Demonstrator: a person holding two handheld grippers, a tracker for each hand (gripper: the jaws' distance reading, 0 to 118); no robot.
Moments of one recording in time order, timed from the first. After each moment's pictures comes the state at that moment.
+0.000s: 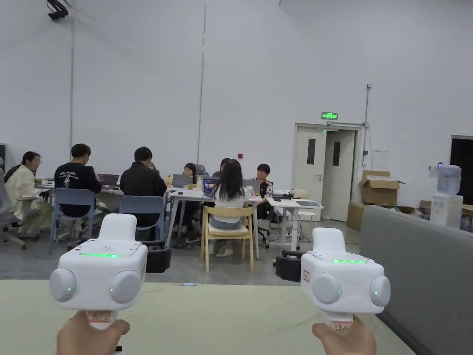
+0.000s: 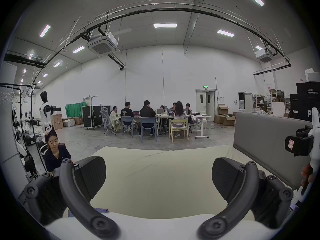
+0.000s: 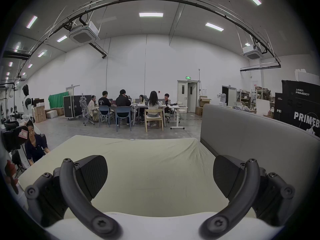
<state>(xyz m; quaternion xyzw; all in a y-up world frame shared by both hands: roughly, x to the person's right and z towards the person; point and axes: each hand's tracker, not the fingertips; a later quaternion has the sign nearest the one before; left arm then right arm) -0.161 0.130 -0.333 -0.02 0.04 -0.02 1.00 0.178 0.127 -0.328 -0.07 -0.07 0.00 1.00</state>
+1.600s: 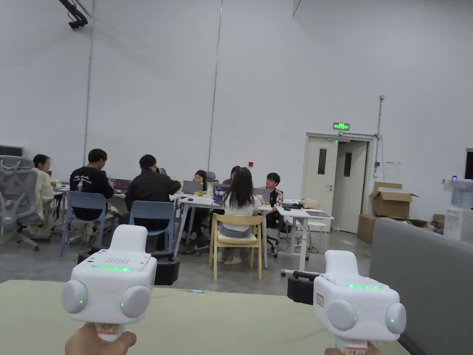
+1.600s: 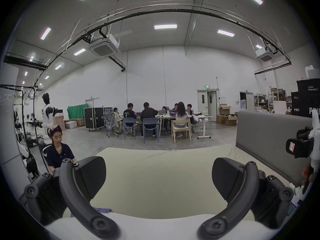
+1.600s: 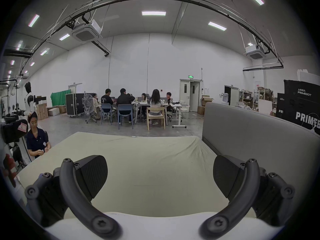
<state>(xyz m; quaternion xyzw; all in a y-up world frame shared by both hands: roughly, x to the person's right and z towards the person) -0.169 0.120 -0.323 -0.02 0.05 -0.03 1.00 0.180 0.108 -0.325 -0.07 -0.06 0.01 1.00</state>
